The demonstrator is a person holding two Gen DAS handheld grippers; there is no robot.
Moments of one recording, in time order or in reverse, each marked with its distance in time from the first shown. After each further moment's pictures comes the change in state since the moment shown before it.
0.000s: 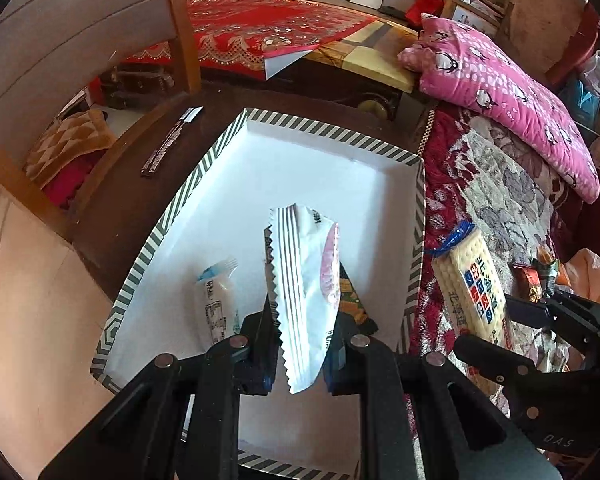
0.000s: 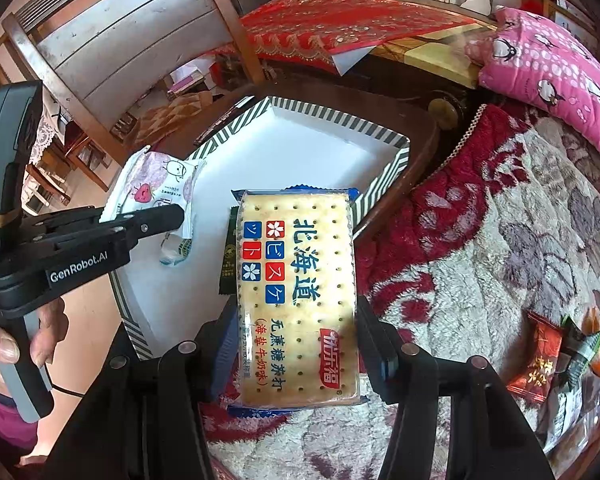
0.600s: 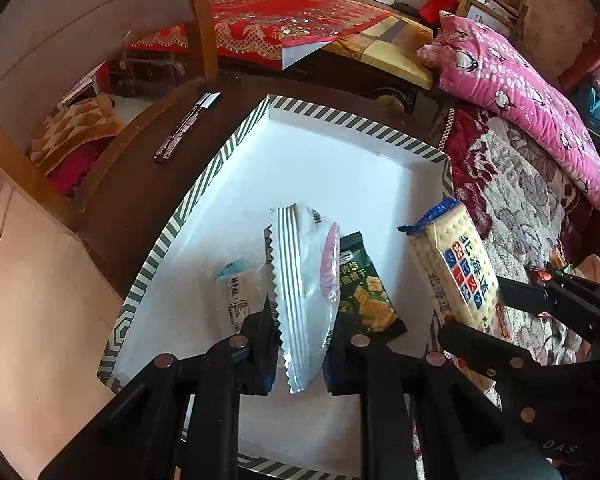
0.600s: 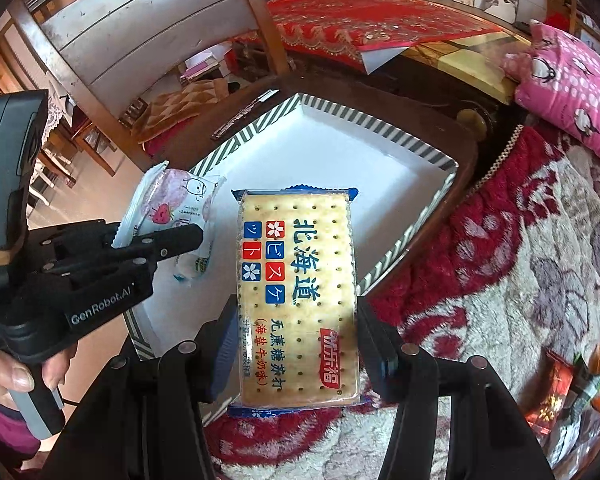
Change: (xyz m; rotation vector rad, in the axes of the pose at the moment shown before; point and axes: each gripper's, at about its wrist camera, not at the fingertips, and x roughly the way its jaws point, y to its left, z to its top) left arm 0.015 0.022 0.001 -0.031 0.027 0.013; right arm 0.026 0.028 0.028 -0.060 0.040 0.016
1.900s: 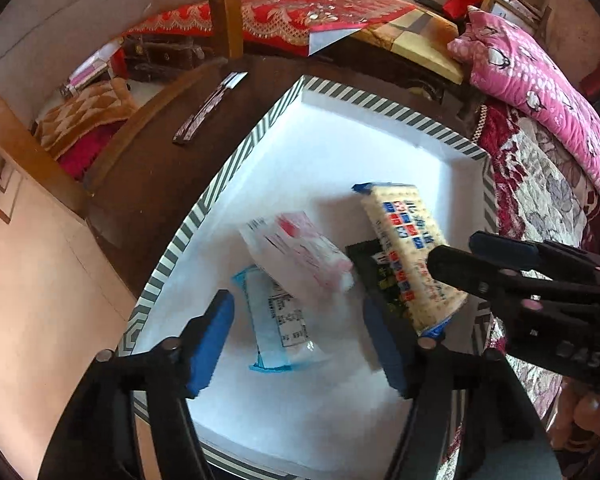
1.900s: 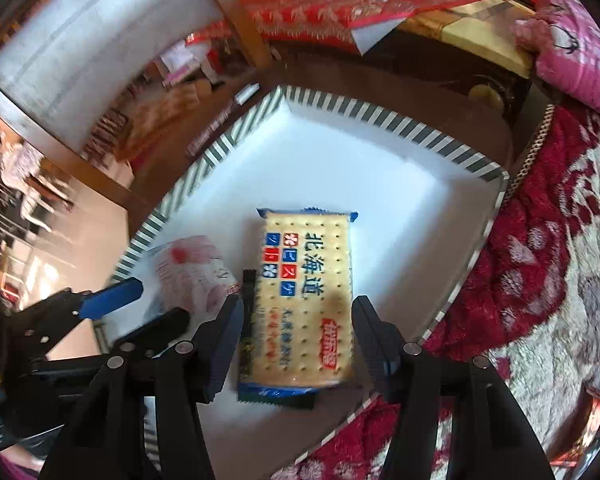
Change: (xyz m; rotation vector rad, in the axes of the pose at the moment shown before) left arm 0.020 0.016 0.000 -0.030 0.029 0.054; right arm 0.045 -0.015 0.038 0.128 0.008 0.059
